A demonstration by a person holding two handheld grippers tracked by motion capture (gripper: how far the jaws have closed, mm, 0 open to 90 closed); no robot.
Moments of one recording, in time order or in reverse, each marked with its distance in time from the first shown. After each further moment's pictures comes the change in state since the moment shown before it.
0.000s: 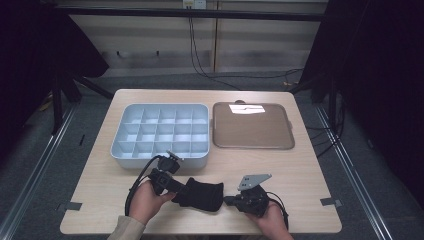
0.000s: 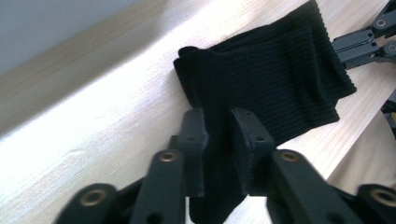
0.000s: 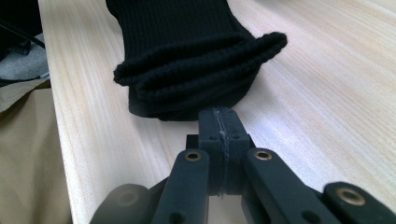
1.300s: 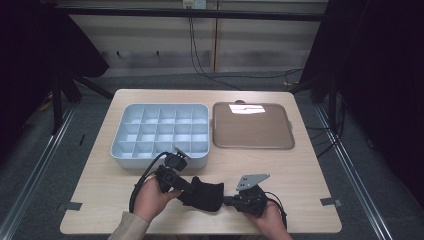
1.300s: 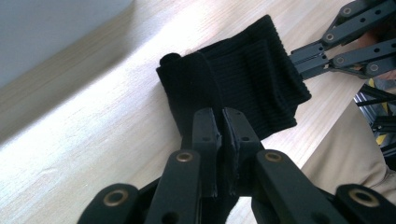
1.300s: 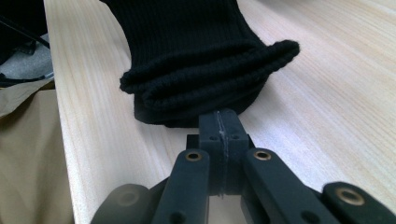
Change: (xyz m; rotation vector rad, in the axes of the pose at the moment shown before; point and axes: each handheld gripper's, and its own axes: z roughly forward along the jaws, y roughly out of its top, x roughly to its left) left arm -0.022 0.017 -0.007 0.017 -0.030 0.041; right arm 0.001 0.002 0.004 -0.007 0.019 -0.006
